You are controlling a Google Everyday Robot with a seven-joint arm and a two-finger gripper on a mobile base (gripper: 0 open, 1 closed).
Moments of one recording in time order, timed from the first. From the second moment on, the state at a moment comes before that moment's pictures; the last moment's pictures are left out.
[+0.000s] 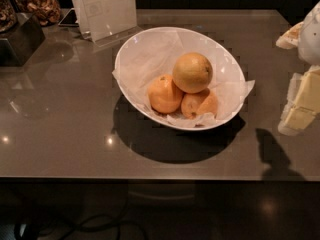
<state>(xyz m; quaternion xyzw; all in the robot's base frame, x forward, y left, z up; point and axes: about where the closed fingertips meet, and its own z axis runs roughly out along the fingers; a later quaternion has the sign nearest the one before) 0.438 -0.217 0.976 -0.60 0.78 -0.03 0.16</state>
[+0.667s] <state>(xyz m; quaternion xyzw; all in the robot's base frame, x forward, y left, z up) 0.456 -0.210 0.977 -0.60 0.78 -0.01 0.18</state>
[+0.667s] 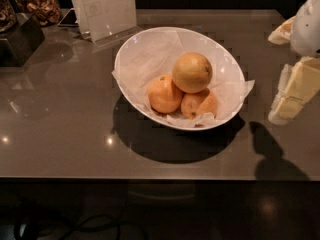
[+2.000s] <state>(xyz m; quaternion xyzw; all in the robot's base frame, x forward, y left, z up) 0.511 -0.160 0.956 -0.62 0.76 0.07 0.19</state>
